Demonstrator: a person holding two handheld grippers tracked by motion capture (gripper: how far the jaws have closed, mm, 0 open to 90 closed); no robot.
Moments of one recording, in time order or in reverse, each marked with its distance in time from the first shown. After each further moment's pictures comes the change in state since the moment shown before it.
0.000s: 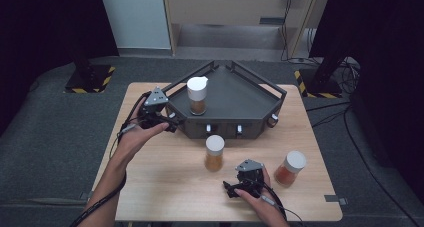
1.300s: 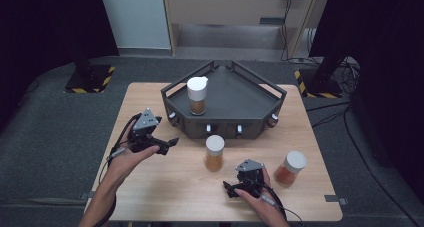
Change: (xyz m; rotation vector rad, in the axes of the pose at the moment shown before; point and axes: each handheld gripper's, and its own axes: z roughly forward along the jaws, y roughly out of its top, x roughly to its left) left arm -0.028 -0.045 -0.028 0.013 -0.007 -0.048; right arm 0.000 0.000 0.000 0.000 0.000 0.000
